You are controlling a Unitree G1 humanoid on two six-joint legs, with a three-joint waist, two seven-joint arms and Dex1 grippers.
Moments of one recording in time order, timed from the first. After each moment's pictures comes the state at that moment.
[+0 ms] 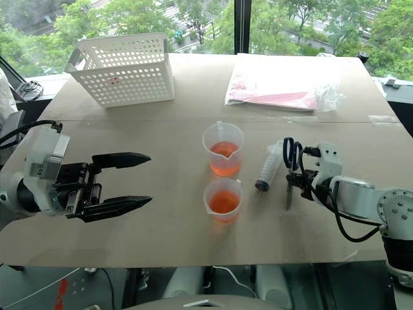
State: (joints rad) left arm 0.04 1.01 0.53 -0.59 -1.04 0.71 -1.07; right arm -0.23 -0.77 -0.14 -0.33 1.70 1.16 -0.66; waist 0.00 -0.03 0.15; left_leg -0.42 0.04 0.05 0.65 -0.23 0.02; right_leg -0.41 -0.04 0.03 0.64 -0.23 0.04
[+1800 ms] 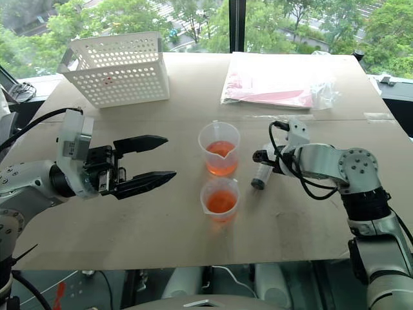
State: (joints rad) left arm -0.12 0.93 0.38 -0.62 -1.09 0.76 -0.81; right arm -0.66 -0.56 0.14 0.00 1.93 1.06 -1.04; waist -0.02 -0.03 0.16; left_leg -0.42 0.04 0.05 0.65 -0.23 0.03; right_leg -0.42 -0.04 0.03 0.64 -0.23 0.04
